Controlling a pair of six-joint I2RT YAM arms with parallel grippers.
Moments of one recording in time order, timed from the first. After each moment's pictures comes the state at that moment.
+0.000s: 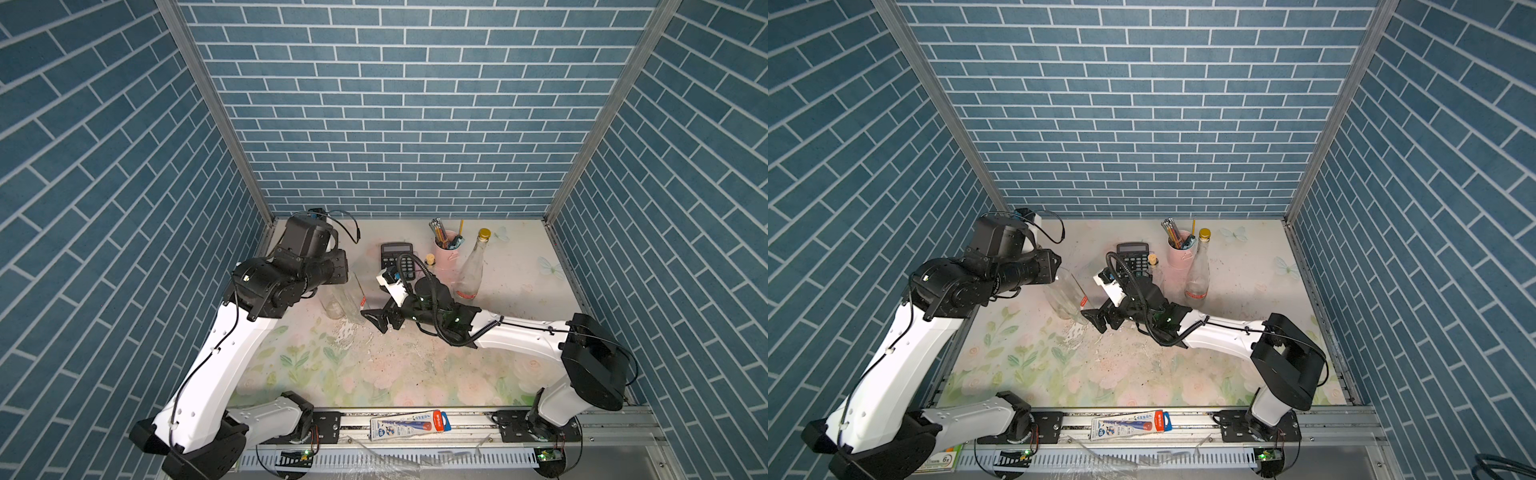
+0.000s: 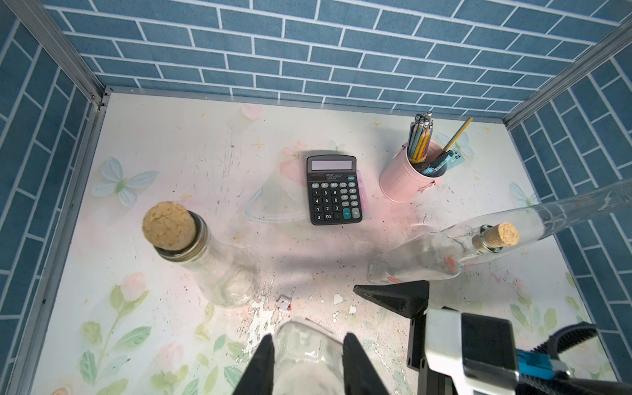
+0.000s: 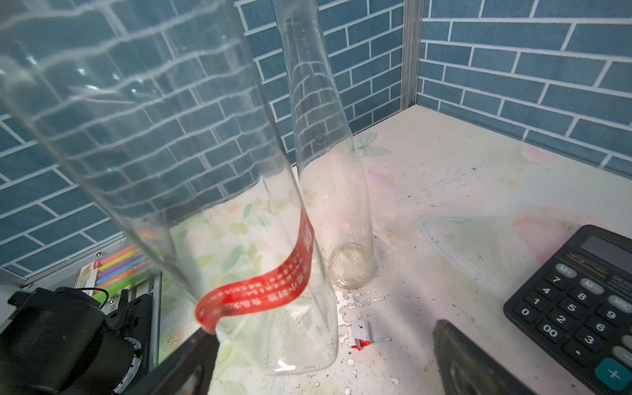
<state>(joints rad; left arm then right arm) -0.52 1.19 1.66 -1.21 -0.18 -0.43 1.05 1.60 0.97 0.34 -0.18 0.15</state>
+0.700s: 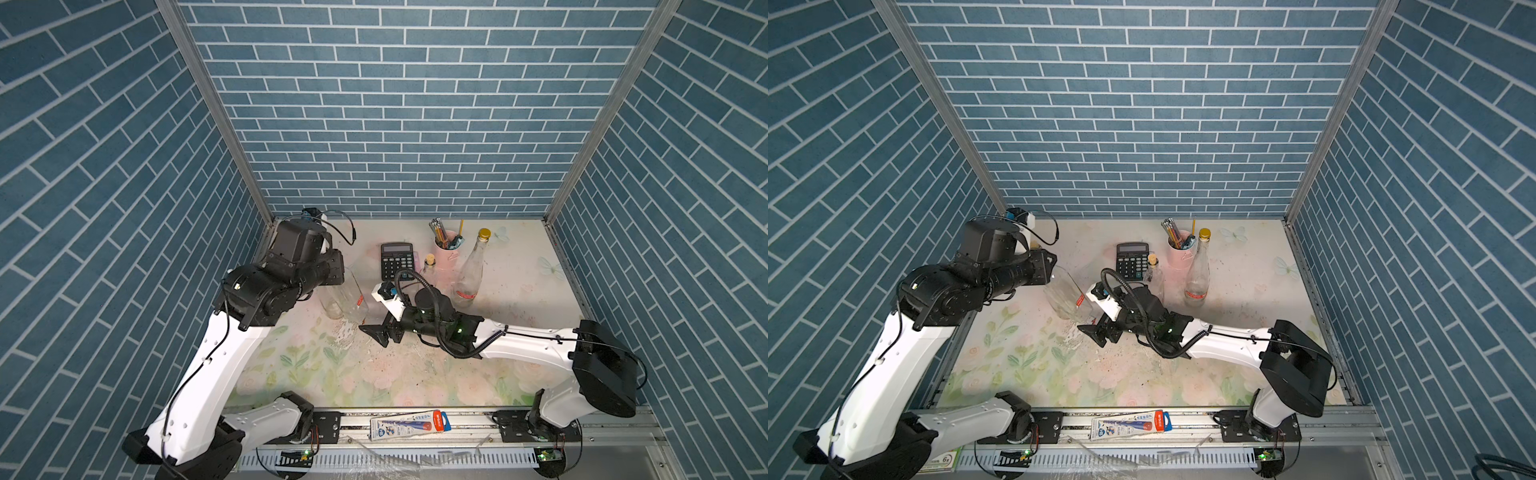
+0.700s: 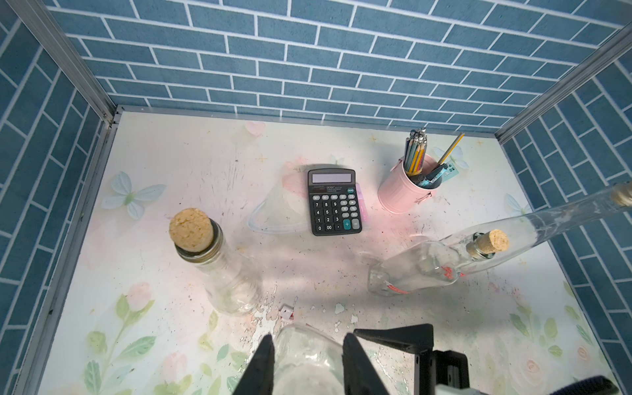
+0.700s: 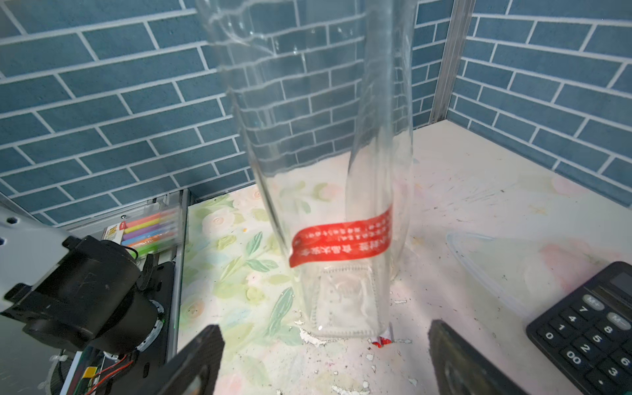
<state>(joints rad) -0.52 1.14 1.64 -1.17 -0.20 -0.42 1.12 1.55 0.92 0.36 -0.18 0.04</state>
